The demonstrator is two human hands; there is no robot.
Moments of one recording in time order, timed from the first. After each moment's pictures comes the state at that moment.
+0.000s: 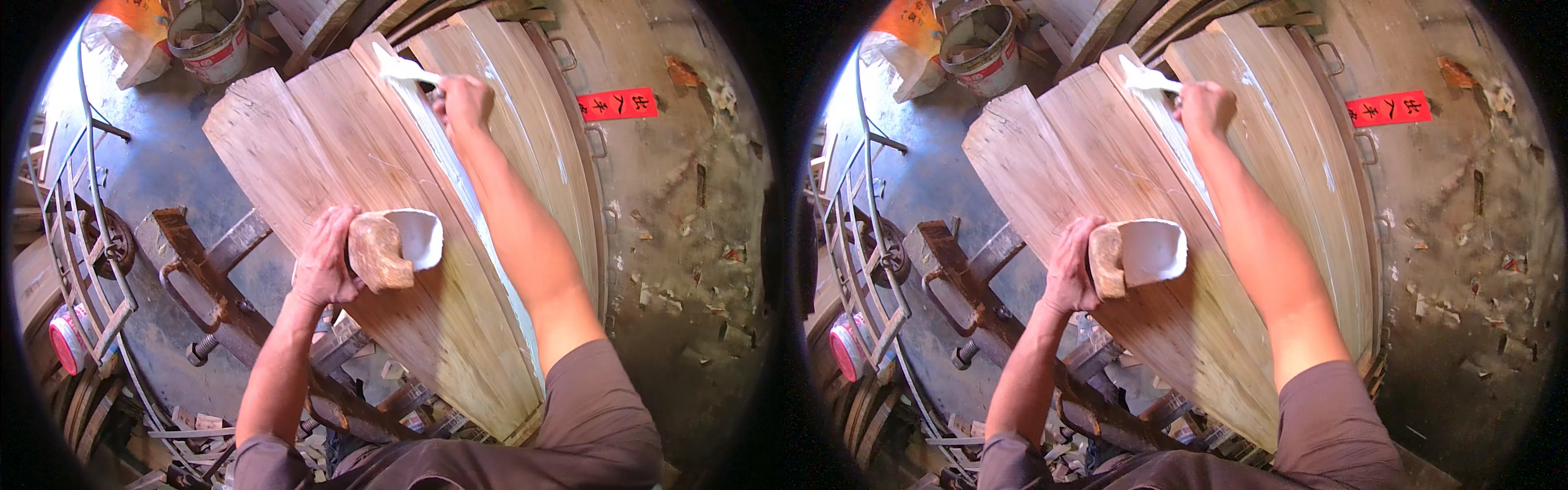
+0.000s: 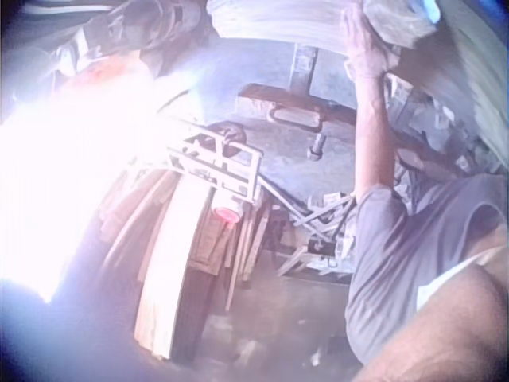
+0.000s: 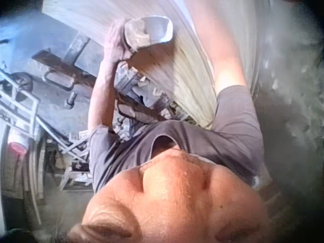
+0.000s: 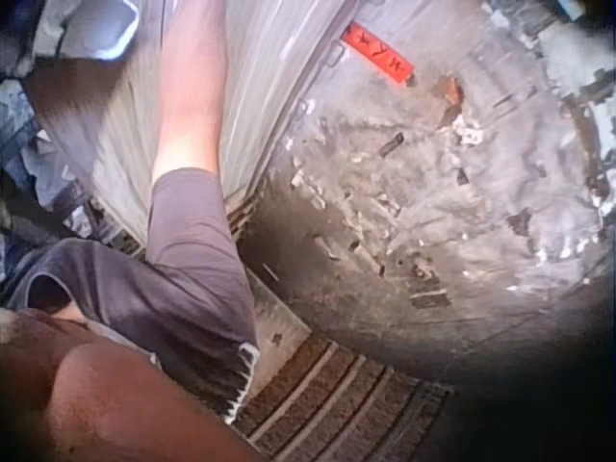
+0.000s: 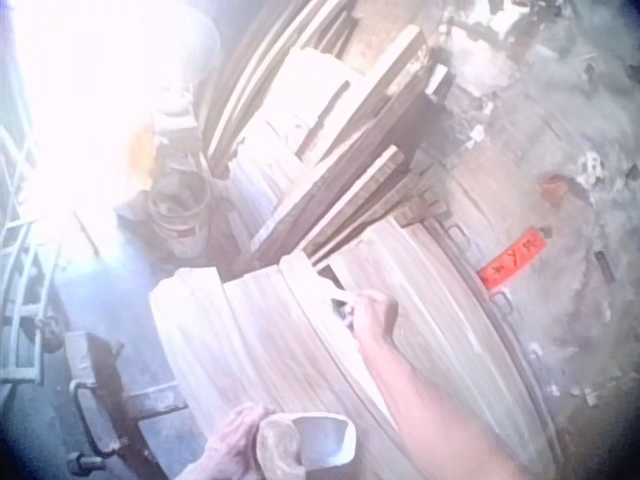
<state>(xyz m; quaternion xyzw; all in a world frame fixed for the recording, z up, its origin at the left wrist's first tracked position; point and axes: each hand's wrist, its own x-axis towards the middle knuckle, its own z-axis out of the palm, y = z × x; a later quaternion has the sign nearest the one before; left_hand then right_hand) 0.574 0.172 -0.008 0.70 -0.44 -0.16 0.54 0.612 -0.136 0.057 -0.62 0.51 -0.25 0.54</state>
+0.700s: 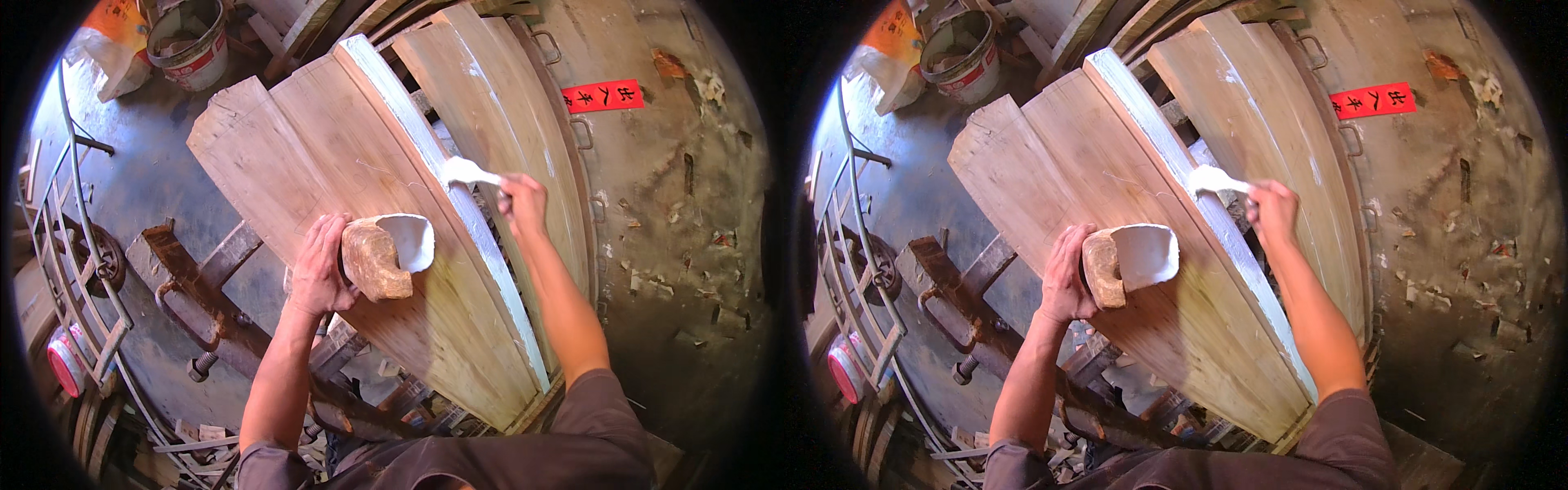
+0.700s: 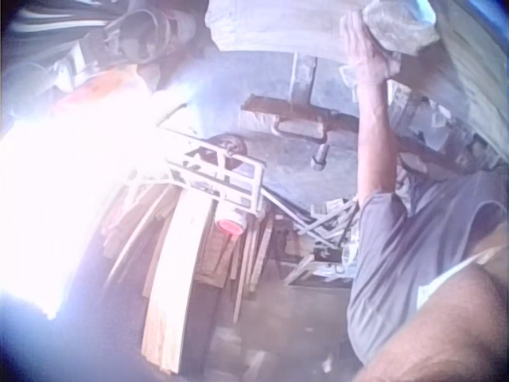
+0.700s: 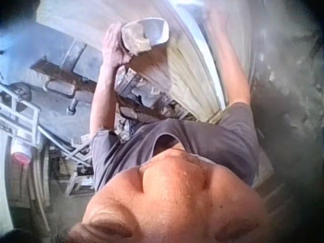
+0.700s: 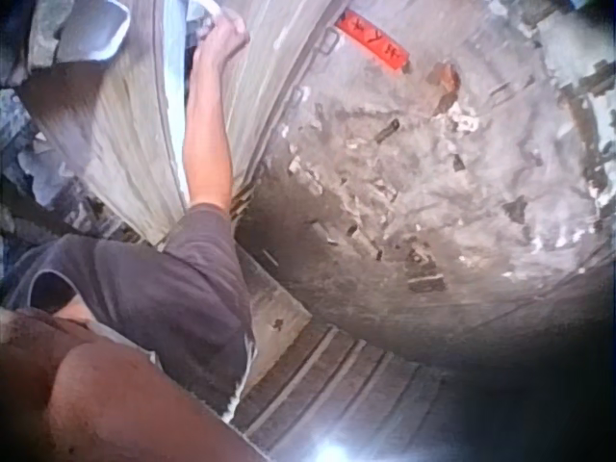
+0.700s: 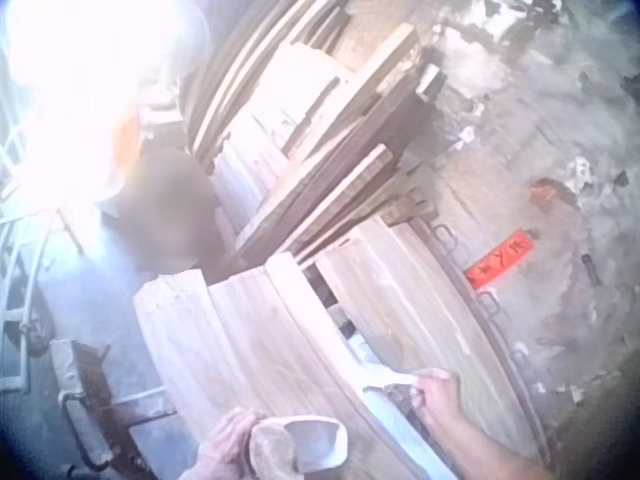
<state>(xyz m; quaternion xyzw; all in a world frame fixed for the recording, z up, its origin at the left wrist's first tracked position) 0.574 0.170 -0.004 0.70 -0.44 -0.16 0.53 0.425 -0.145 0.101 -0.59 0.61 -0.17 0.51</state>
